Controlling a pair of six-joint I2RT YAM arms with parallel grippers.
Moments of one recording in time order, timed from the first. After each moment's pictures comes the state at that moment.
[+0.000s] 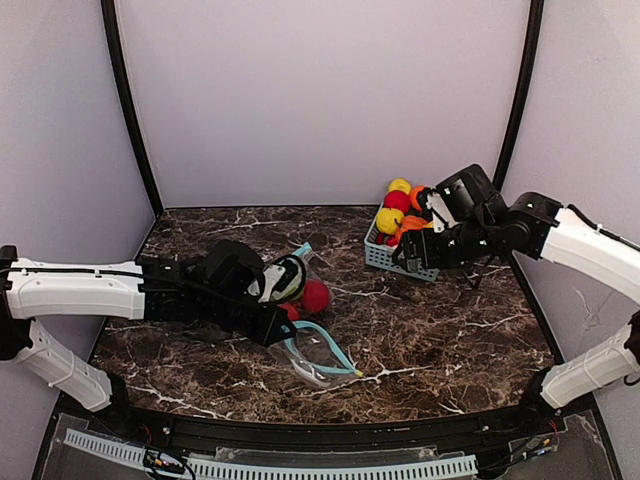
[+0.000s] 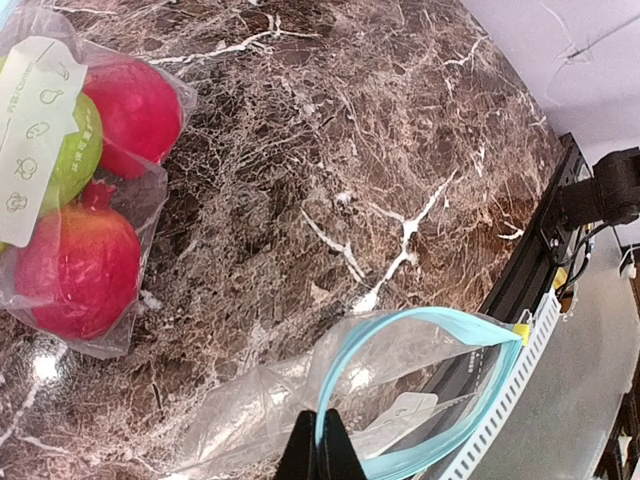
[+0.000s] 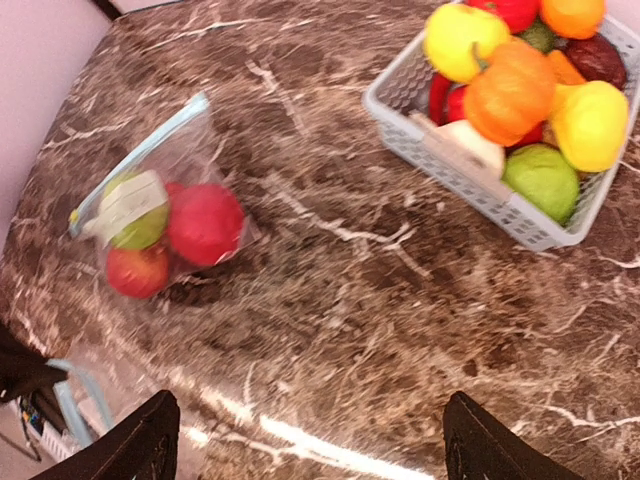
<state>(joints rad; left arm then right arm) -1.05 1.36 0.96 -0.42 0.10 -0.52 0.81 1.26 1.22 -0.78 0.11 0.50</state>
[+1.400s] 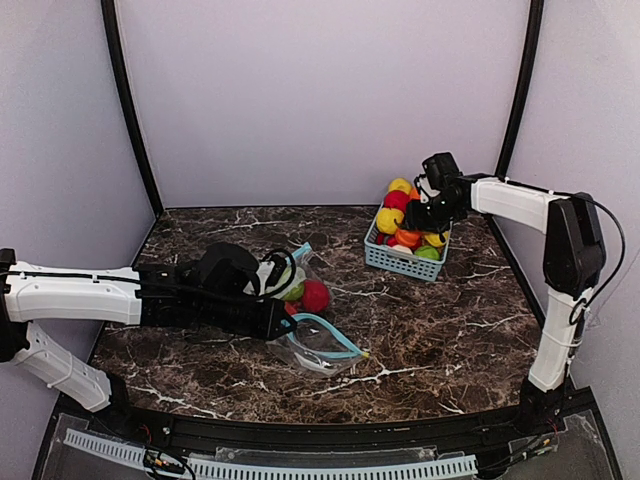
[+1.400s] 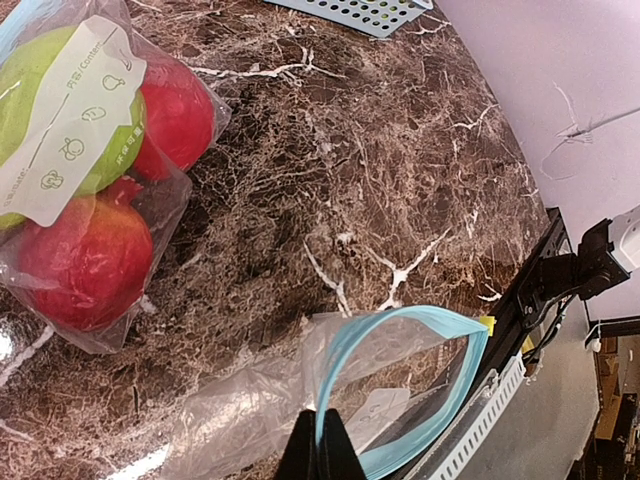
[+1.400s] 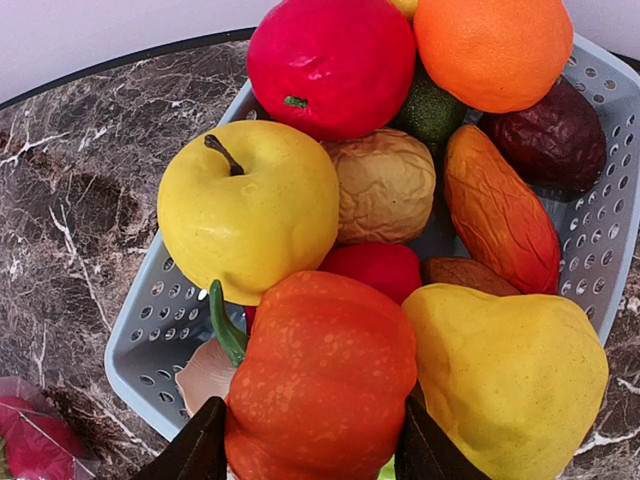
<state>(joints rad) -1.05 1.33 0.89 -0.31 0.03 -0.74 0.37 1.92 1.58 -0.55 -0.02 0.31</state>
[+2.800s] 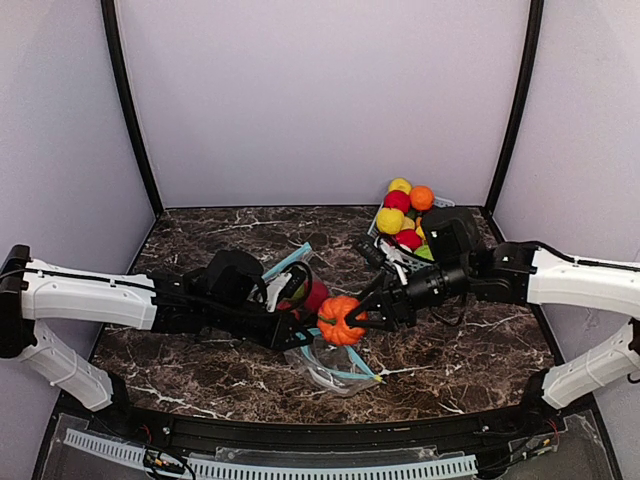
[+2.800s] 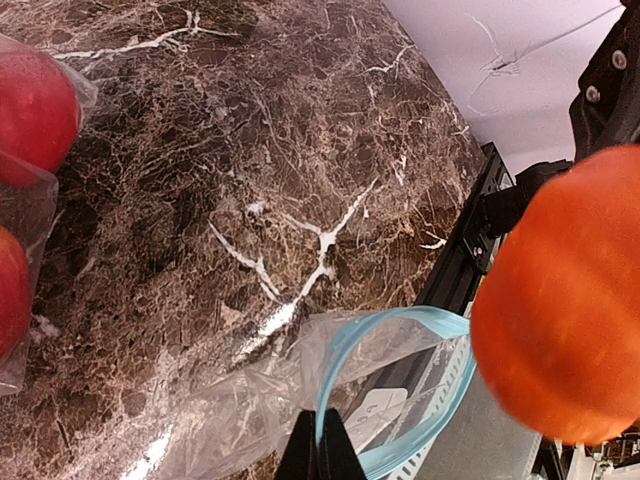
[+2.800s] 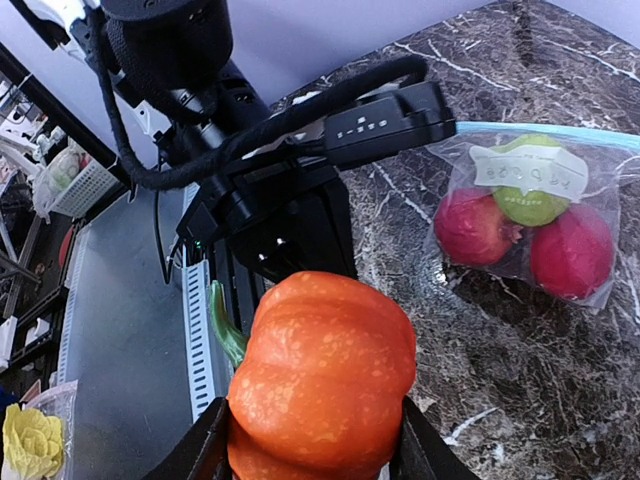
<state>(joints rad) -1.03 1.39 0.83 -0.12 0.29 -0.63 0.92 1.24 0.94 -0.27 -0.56 0.15</state>
